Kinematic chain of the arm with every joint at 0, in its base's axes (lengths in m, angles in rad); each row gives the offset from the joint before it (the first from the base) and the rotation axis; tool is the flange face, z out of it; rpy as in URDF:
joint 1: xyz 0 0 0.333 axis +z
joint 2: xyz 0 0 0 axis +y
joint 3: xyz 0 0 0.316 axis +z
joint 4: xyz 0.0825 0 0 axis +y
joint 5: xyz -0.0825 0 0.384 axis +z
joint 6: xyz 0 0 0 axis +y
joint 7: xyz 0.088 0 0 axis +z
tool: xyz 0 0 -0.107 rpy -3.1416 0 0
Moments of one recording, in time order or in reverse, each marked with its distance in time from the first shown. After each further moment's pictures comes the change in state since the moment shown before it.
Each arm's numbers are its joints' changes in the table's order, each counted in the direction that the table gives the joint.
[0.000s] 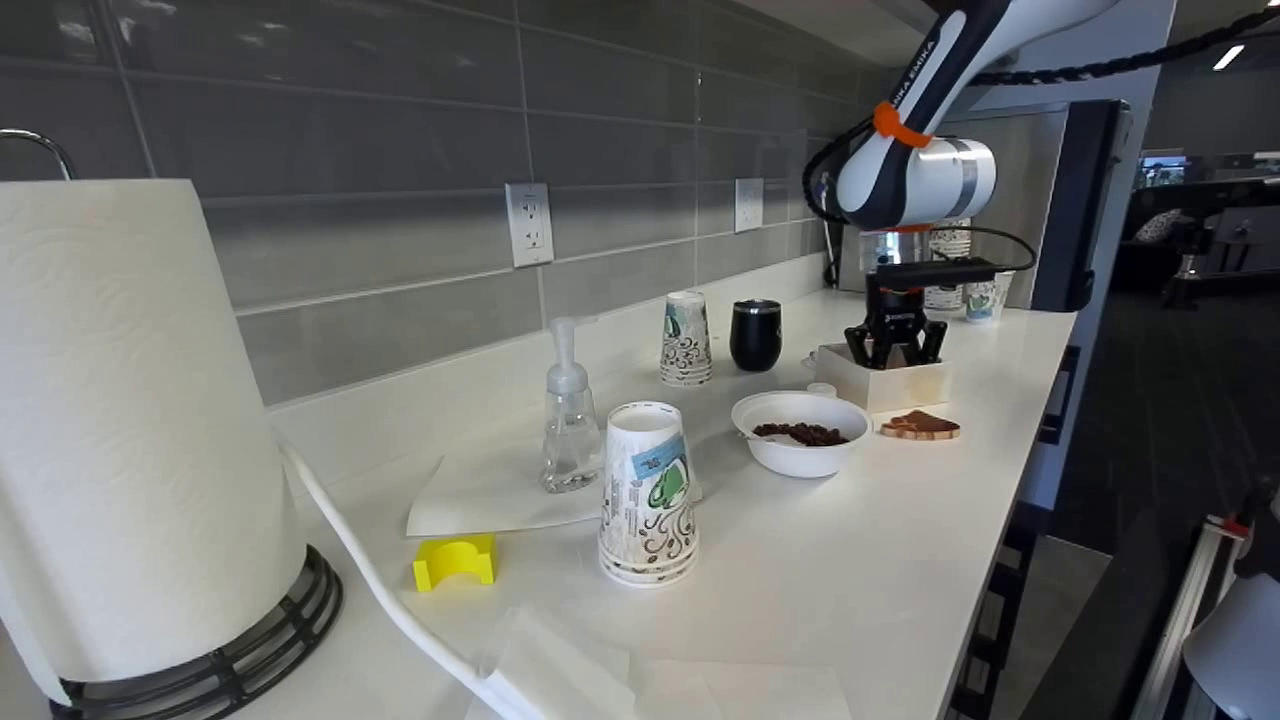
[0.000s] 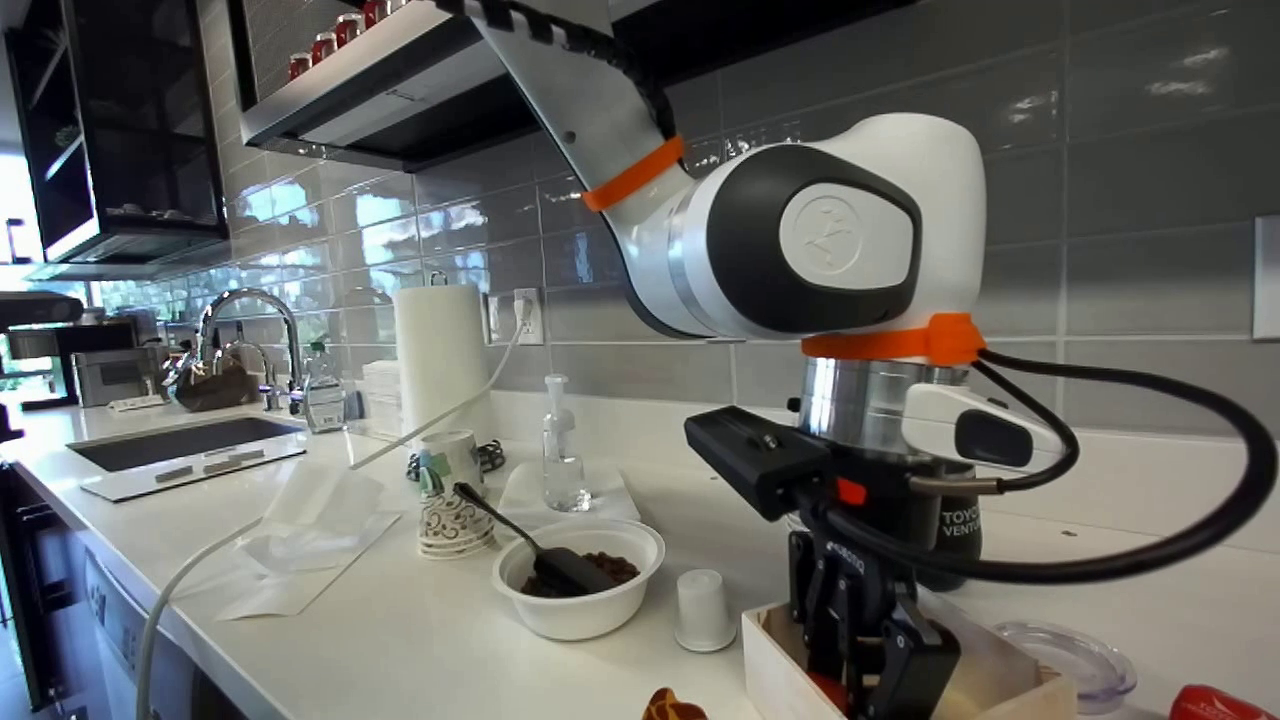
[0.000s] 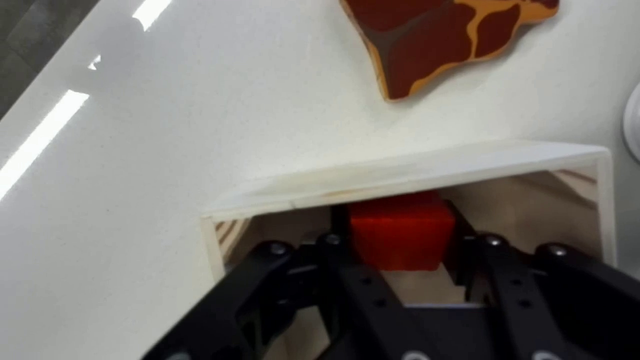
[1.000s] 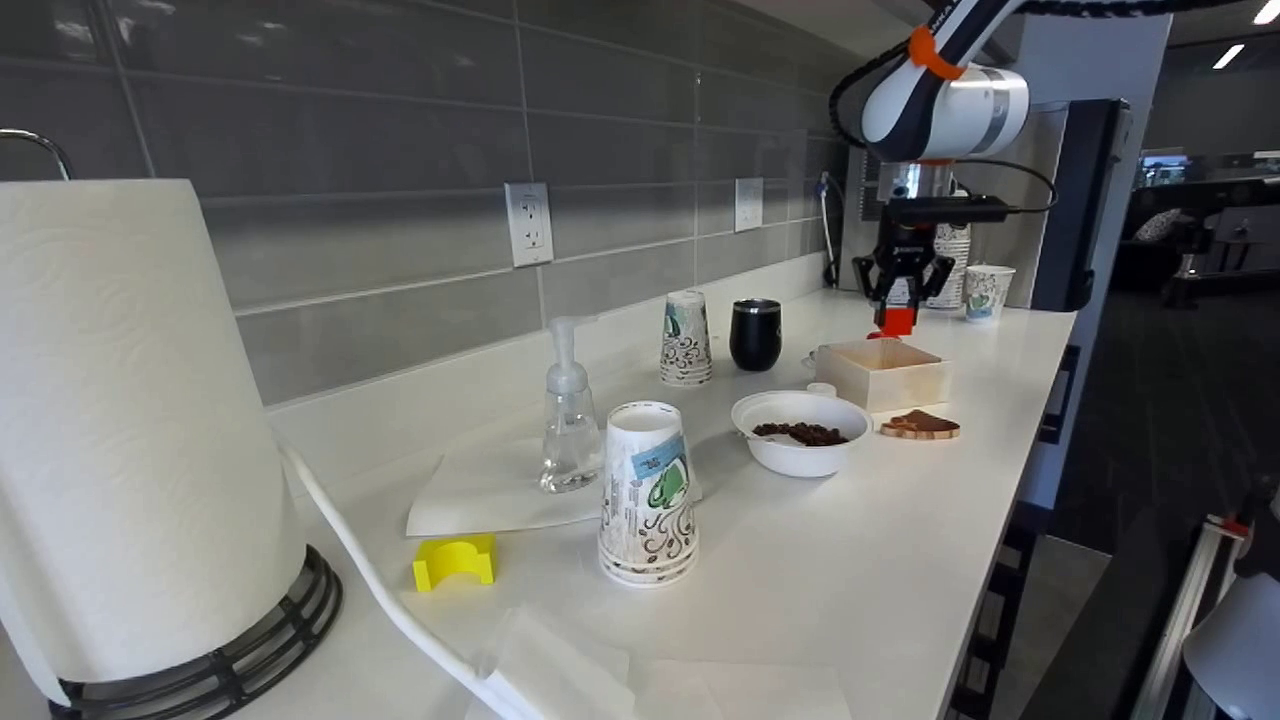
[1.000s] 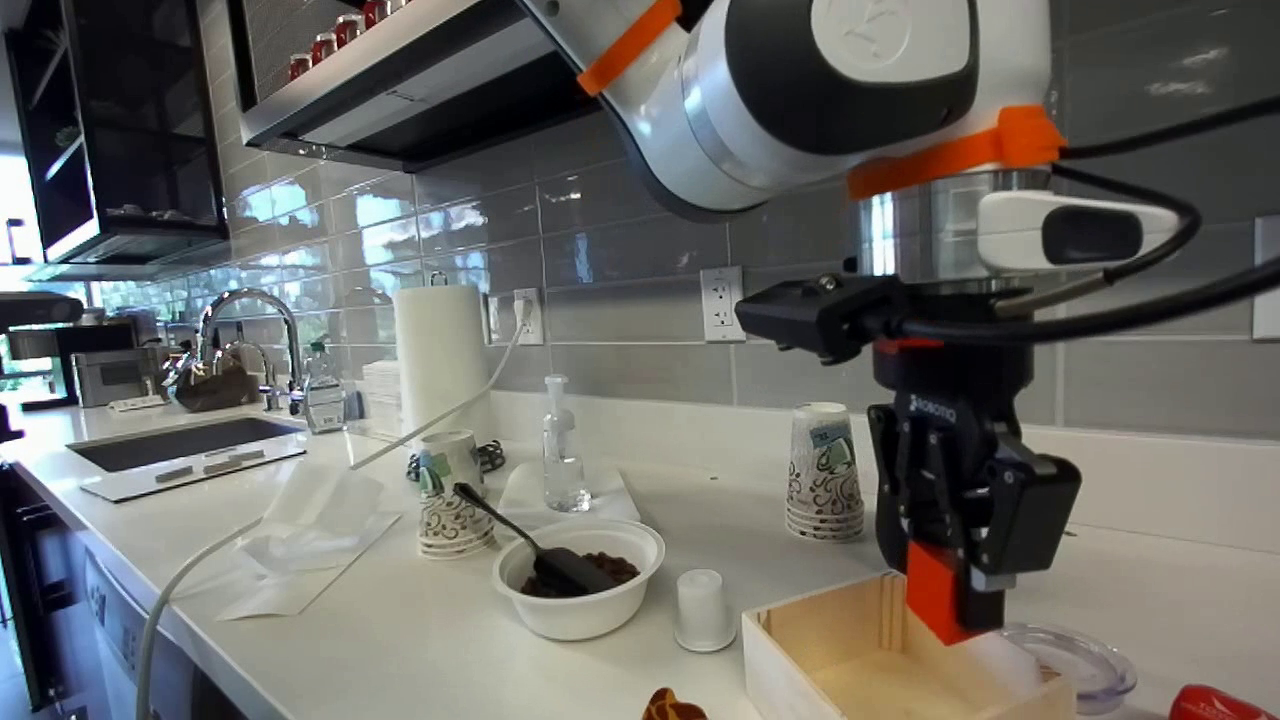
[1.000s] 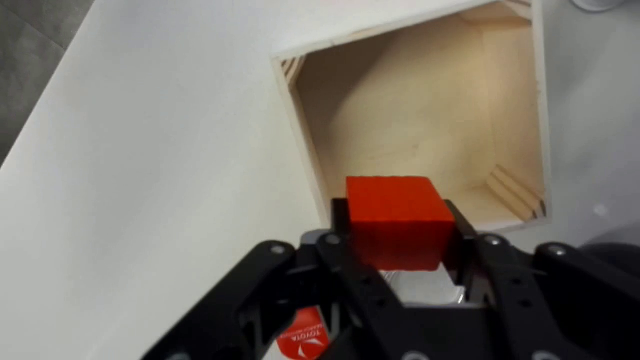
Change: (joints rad) arm -0.028 -0.157 -0.045 -0.044 -0.028 -0.003 -0.044
